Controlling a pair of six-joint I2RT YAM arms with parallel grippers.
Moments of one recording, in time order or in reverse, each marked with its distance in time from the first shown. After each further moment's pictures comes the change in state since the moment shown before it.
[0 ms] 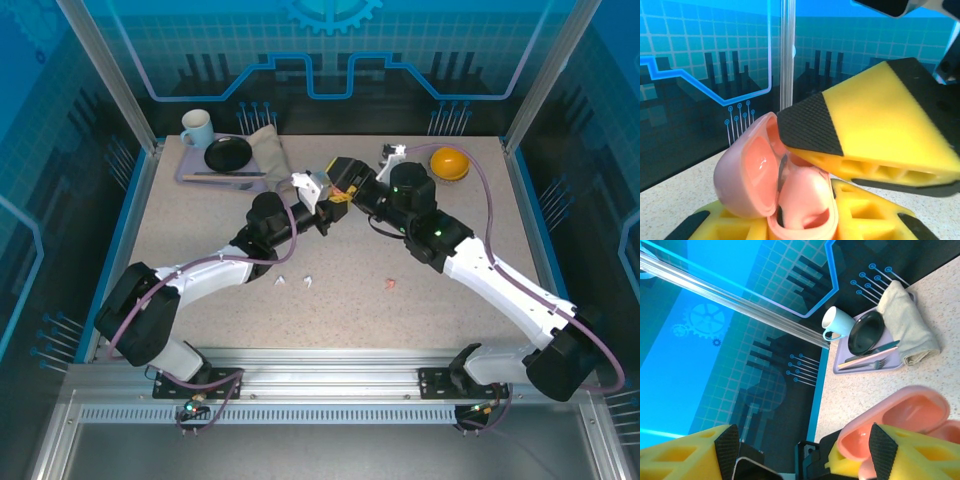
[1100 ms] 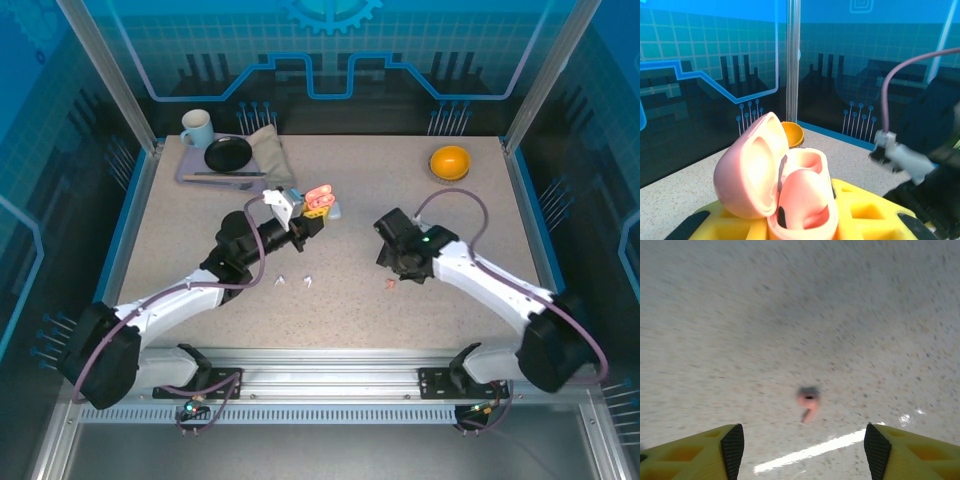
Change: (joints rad) left arm 0.040 -0.280 -0.208 -0.062 0.003 0.007; right arm -0.035 0.098 -0.171 -0.853 0.320 -0.004
